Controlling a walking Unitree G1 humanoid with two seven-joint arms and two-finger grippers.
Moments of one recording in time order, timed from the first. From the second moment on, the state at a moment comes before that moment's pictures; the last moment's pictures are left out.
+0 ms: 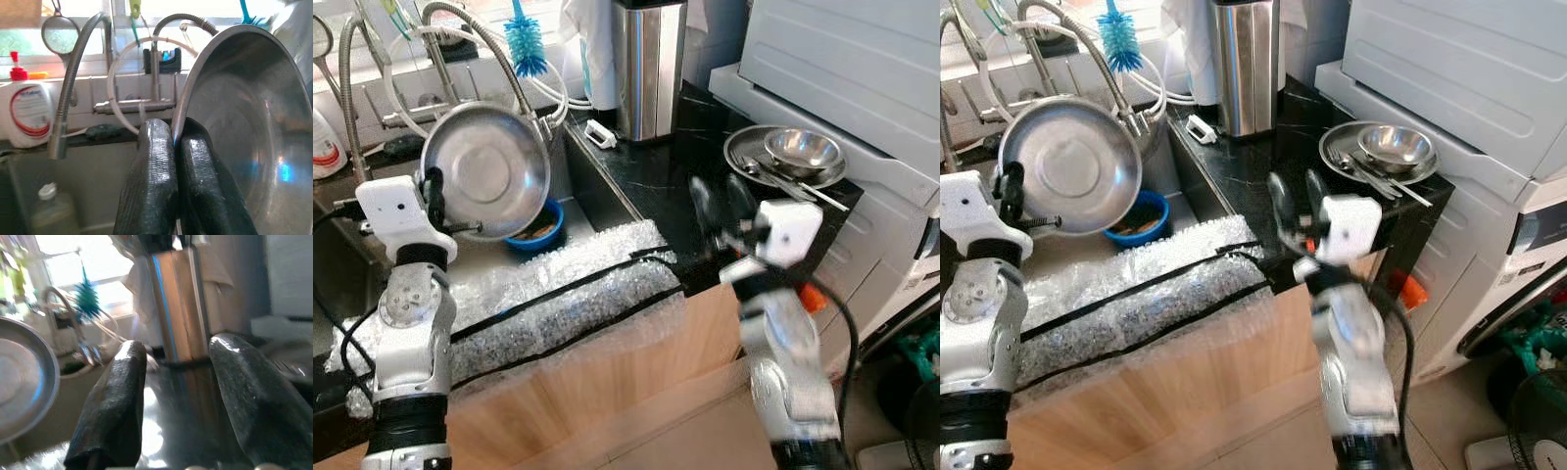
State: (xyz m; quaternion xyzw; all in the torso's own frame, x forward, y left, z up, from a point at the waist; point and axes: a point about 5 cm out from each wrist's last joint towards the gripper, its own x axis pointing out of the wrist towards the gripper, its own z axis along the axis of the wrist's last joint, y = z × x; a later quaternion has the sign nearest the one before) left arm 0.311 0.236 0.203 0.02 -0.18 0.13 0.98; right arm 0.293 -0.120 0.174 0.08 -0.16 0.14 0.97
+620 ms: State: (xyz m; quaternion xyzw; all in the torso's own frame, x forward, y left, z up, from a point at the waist) left arm 0.327 0.222 0.173 0.12 -0.12 0.11 0.98; right arm 0.287 -0.106 0.174 0.07 -0.16 0.15 0.97
